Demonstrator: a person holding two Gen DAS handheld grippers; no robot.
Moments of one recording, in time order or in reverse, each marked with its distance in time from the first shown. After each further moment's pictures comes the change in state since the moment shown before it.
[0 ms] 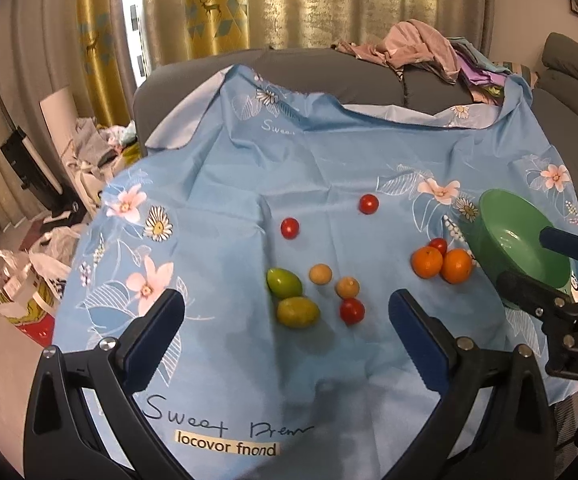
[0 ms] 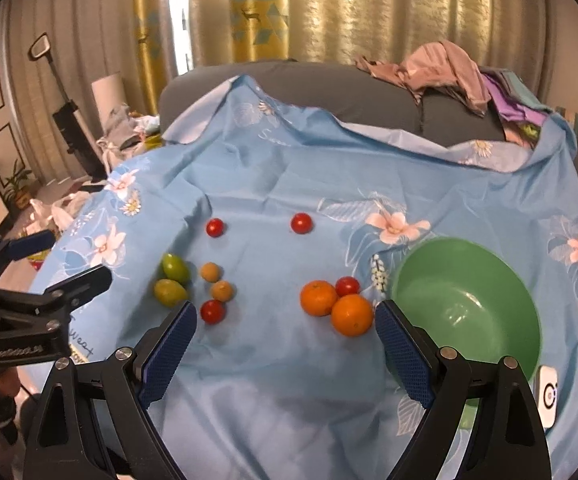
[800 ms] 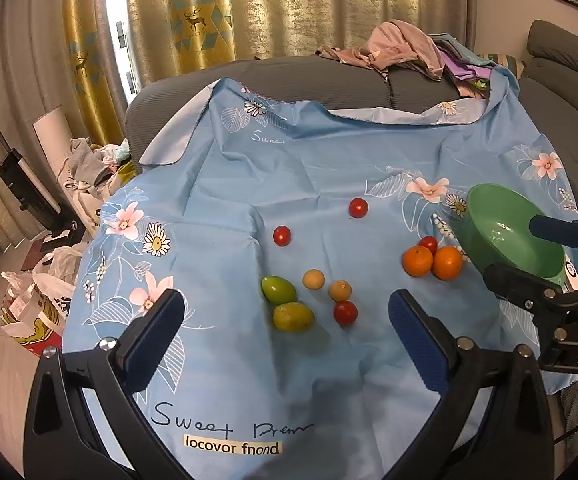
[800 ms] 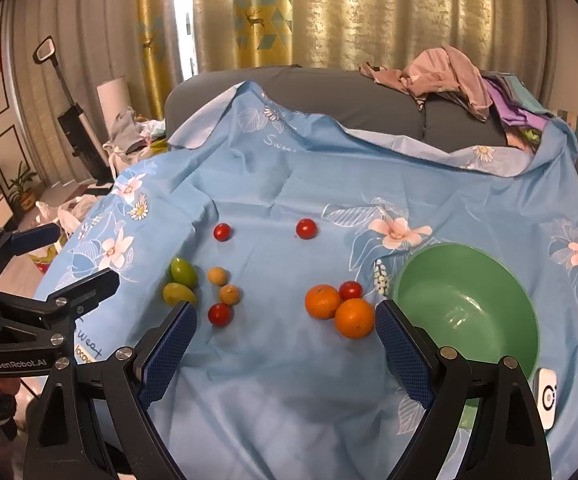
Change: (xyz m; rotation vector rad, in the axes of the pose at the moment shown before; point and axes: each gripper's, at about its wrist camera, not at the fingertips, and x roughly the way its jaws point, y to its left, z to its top) left arm -0.009 -0.013 0.004 0.058 -0.019 -0.002; right arm -0.009 0.000 0.001 -0.001 -0.021 0.017
